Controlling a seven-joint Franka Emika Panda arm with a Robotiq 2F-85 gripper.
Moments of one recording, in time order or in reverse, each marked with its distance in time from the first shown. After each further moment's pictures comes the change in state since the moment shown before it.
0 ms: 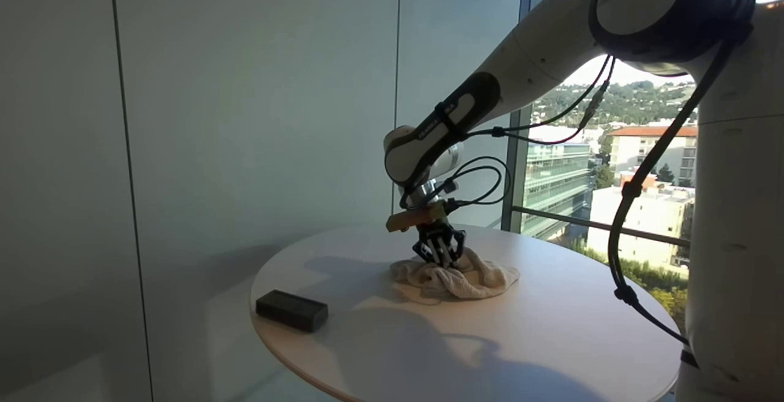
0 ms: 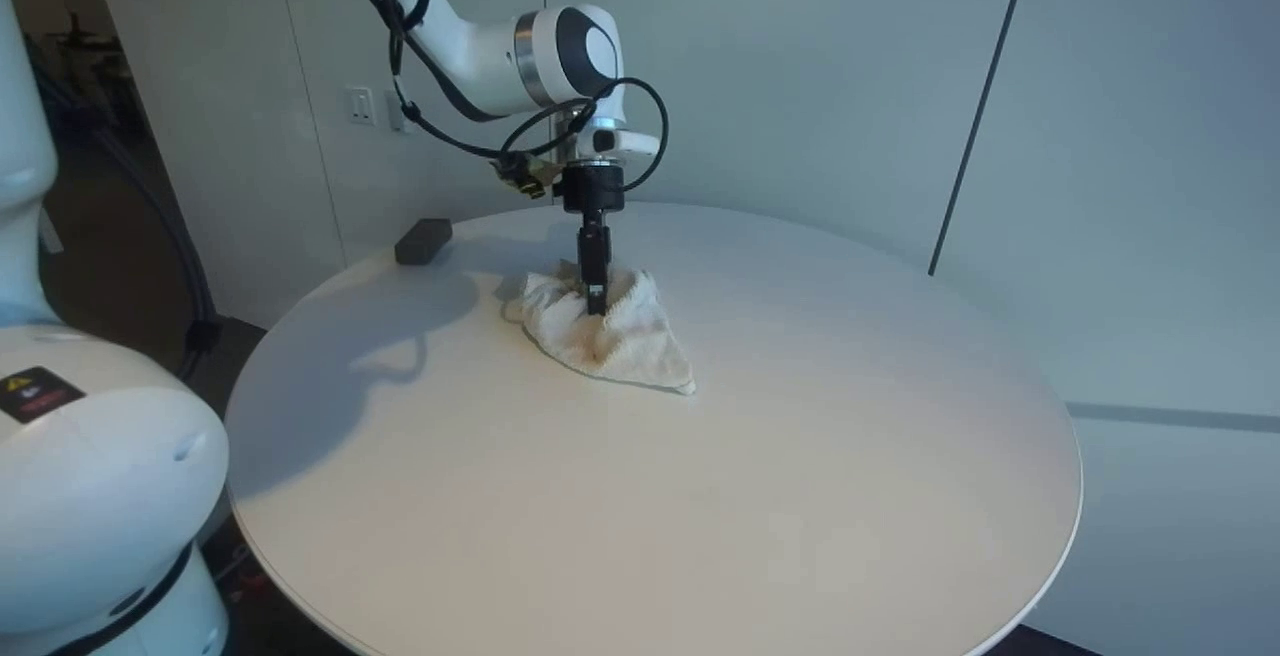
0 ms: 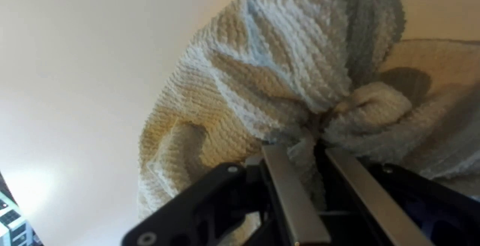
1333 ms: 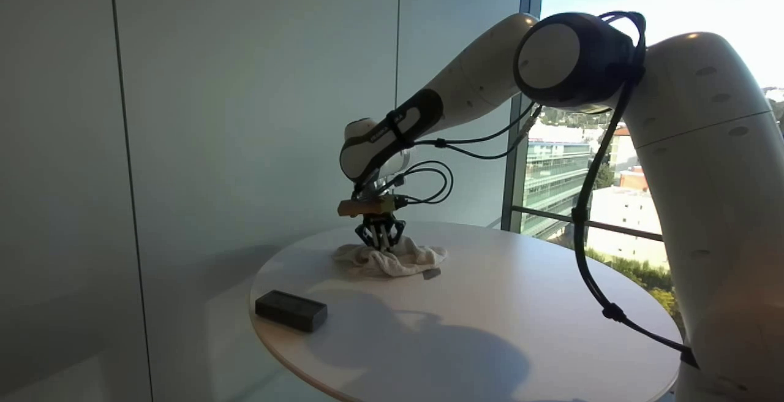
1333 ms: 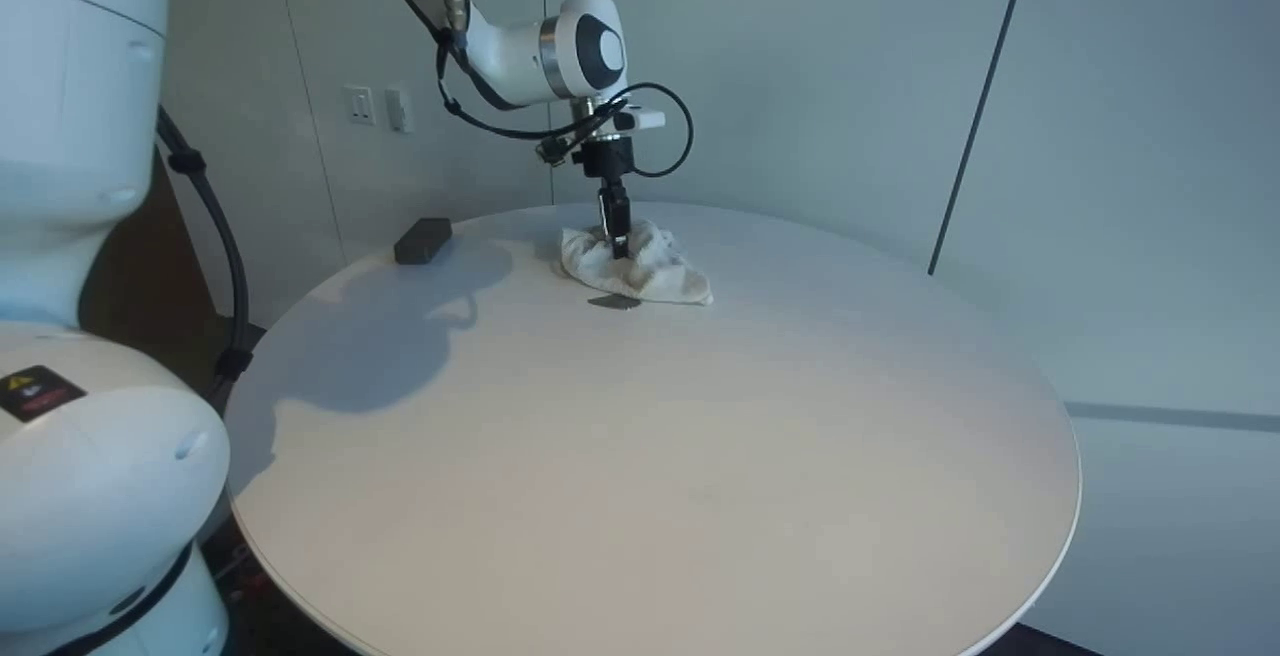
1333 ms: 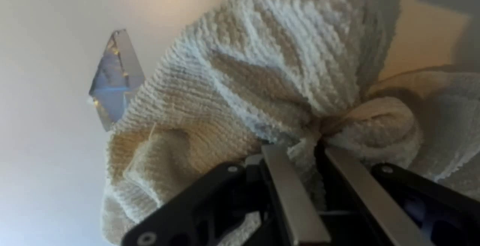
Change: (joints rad) arm 0.002 0.288 0.074 0.402 0.041 0.134 -0.154
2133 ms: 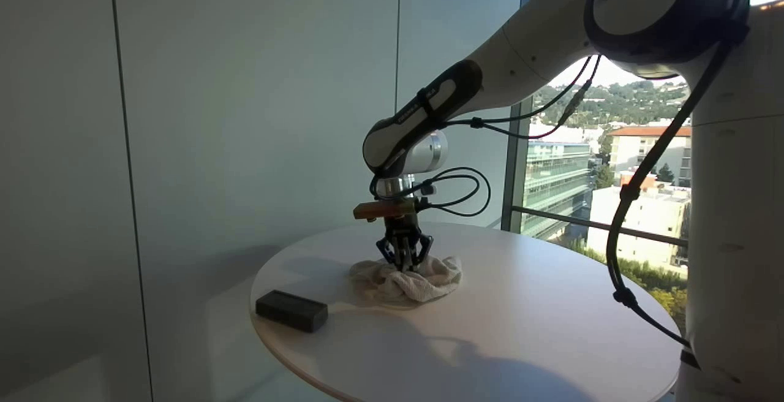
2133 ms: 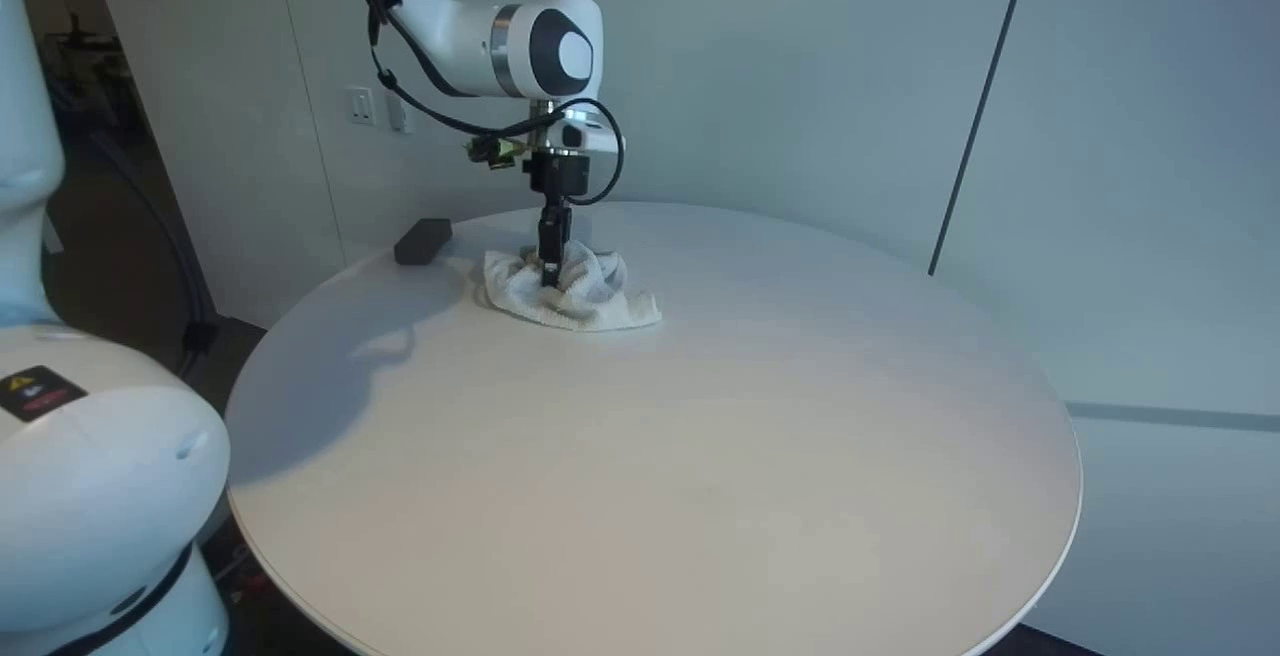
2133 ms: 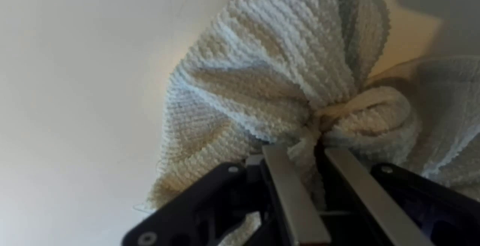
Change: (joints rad) arm 0.005 -0.266 -0.002 -0.361 0.192 -0.038 0.116
